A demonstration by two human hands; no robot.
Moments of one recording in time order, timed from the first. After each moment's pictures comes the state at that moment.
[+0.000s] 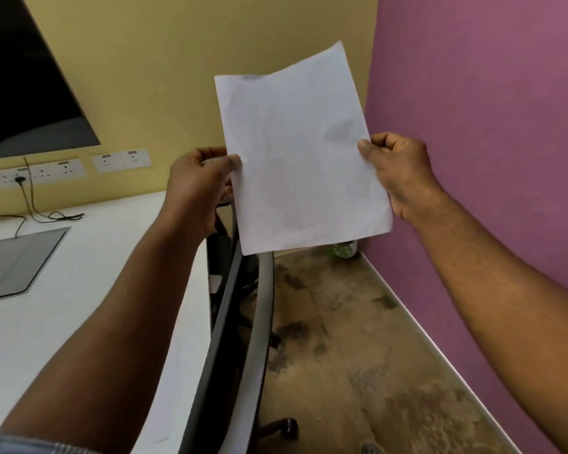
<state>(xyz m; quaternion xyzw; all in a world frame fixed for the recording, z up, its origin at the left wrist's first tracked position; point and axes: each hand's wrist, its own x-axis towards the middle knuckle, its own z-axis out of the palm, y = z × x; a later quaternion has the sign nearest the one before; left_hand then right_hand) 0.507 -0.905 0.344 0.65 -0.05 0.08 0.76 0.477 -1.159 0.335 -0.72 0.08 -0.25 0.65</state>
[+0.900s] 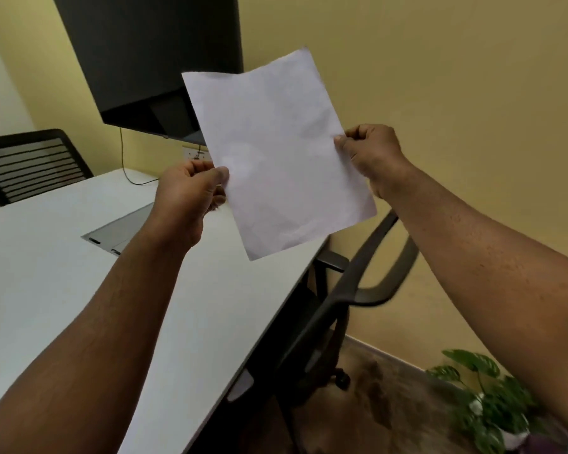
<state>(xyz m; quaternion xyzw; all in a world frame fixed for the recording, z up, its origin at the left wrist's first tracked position) 0.814 -0.826 0.353 0.62 0.21 0.38 0.66 1.001 -1.000 0.393 -0.76 -0.25 -0.01 0.60</state>
